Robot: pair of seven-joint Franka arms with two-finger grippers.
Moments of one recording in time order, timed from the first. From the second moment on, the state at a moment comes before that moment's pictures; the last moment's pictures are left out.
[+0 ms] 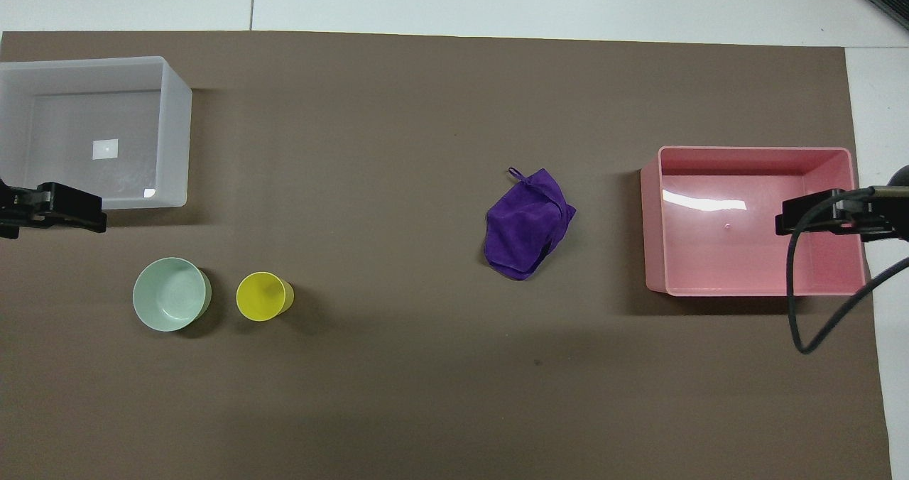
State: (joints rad) left arm -0.04 -0.07 -0.02 -1.65 0.01 1.53 -0.07; right arm -0.01 -0.09 0.02 -1.62 0.02 1.53 0.09
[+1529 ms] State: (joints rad) left arm -0.02 -0.06 -0.01 -1.66 0.01 1.46 -0.07; right arm 0.05 -0.12 0.02 -1.86 0.02 1.80 0.09
